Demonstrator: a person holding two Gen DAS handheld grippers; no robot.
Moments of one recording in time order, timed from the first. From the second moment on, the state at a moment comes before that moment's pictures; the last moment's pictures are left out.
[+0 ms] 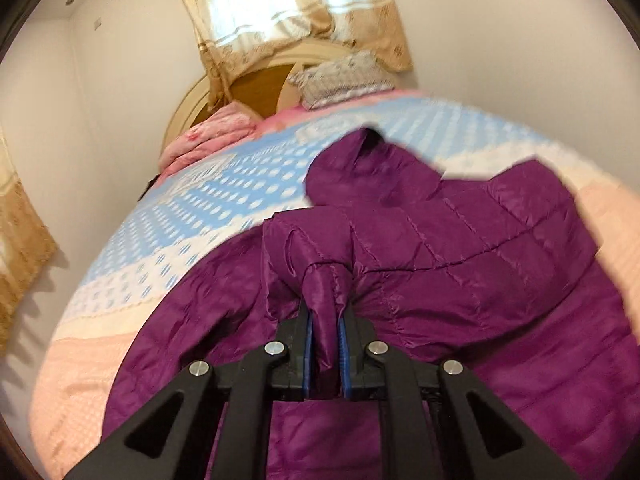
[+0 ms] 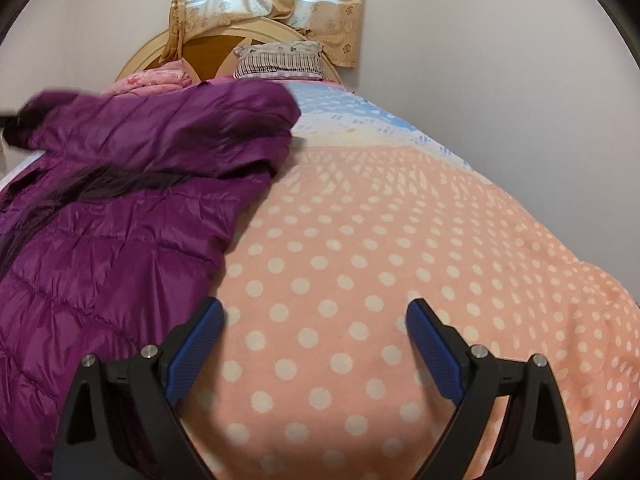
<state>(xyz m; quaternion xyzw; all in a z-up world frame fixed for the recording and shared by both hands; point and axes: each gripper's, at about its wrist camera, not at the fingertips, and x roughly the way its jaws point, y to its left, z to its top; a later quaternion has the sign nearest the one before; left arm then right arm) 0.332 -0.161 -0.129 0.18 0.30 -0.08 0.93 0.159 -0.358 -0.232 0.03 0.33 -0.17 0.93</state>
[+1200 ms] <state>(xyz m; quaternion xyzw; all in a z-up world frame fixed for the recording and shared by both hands) 0.420 -0.175 -0.214 0.16 0.38 0.02 0.91 0.362 -0.379 -0.231 0.12 0.40 -0.09 0.90</state>
